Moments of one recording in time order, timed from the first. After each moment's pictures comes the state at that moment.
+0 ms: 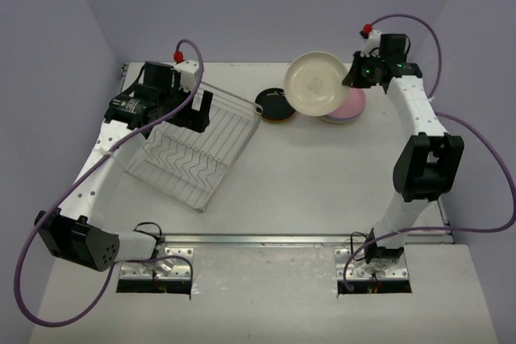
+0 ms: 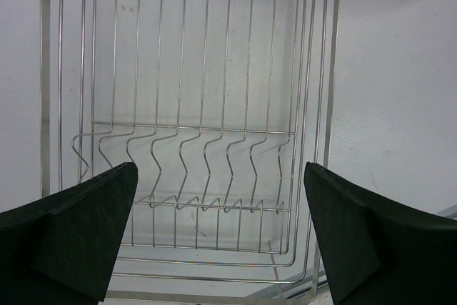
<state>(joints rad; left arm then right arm) -0.23 1.30 1.42 -0.89 0.11 0.08 -0.01 1.82 1.65 -0.53 -0.34 0.01</state>
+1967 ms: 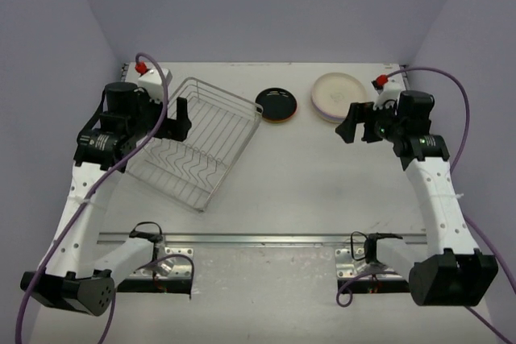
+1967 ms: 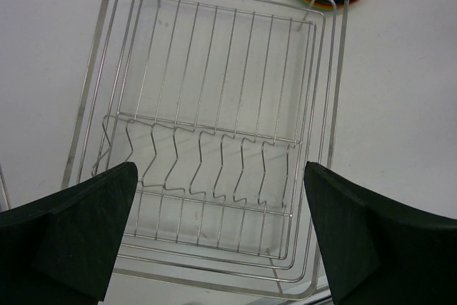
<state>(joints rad) -0.12 1.04 1.27 -0.81 0.16 0.05 -0.03 1.12 1.05 -0.53 -0.43 0.01</state>
